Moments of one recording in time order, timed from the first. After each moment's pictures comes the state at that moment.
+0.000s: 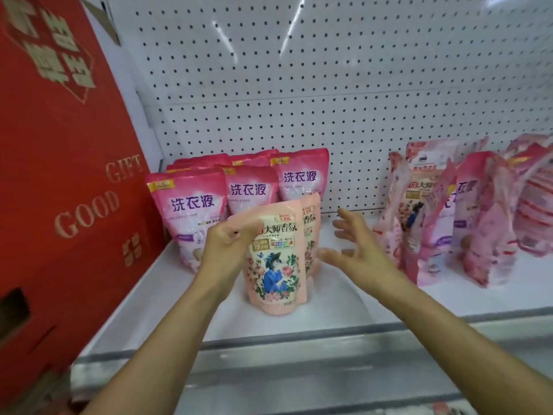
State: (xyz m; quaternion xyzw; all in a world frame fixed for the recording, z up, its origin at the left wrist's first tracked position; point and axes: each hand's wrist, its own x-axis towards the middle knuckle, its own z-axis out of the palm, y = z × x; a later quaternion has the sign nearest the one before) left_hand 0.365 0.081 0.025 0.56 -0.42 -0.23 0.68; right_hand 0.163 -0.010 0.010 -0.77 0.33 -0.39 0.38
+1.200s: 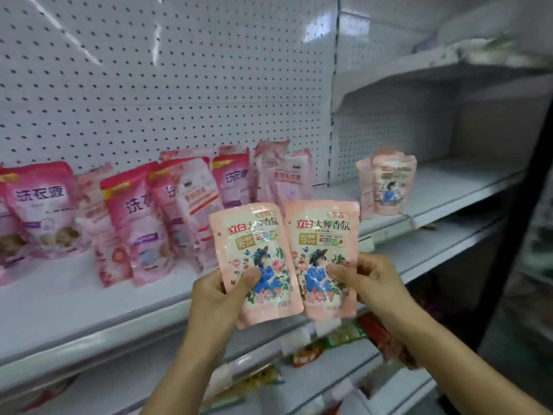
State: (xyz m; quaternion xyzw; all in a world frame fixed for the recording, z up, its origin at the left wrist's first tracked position) left_hand -0.065 0.027 -0.025 0.50 -0.45 -0.39 0.63; right_hand -0.288 -0.013 -0.016 -0.61 0.43 -0.52 0.41
